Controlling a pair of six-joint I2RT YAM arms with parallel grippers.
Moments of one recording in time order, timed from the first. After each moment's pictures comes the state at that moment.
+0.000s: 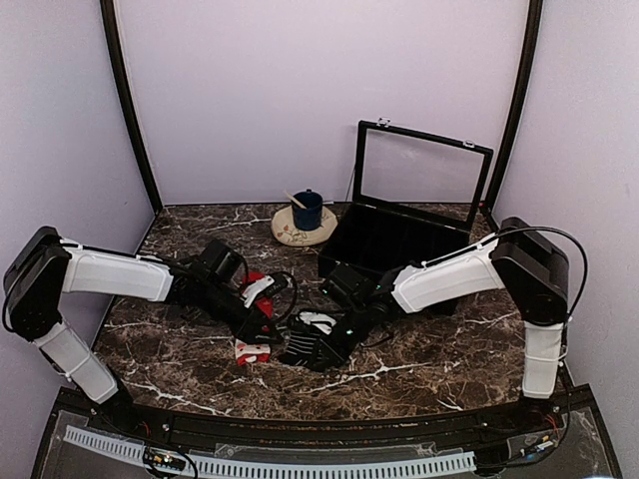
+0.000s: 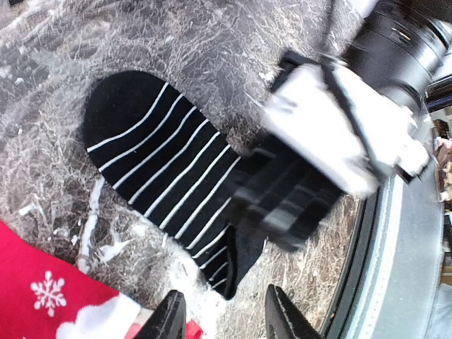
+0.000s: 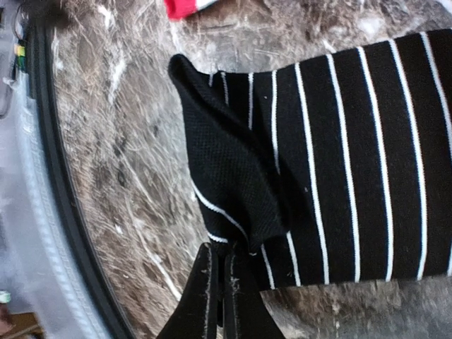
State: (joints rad) left arm -0.68 1.58 0.82 -0.27 0.62 0.01; right arm 1.03 1.98 1.19 -0.30 -0.52 0.10
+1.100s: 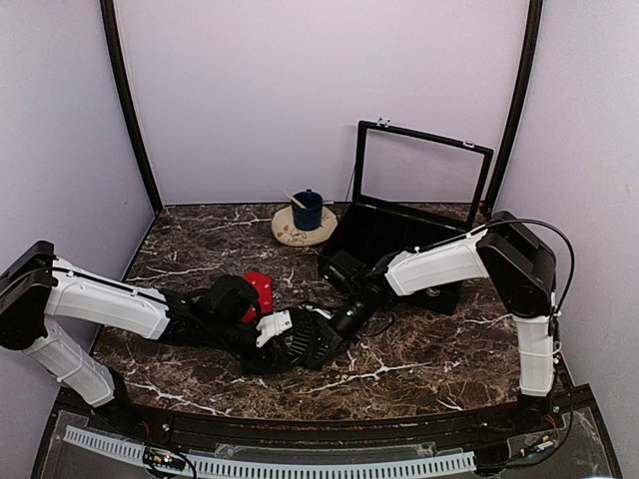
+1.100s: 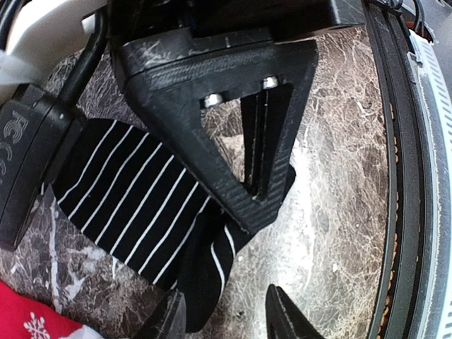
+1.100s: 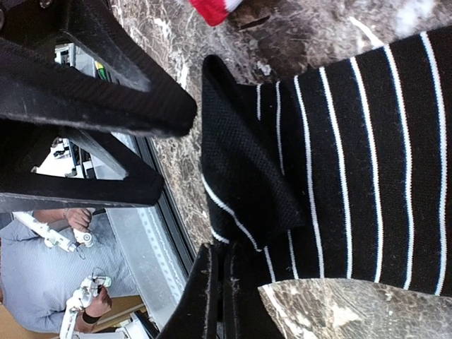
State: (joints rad) left arm -0.97 1.48 0.66 -0.05 0.29 0.21; right arm 0.94 2.08 1.33 -0.45 -0.88 0.30
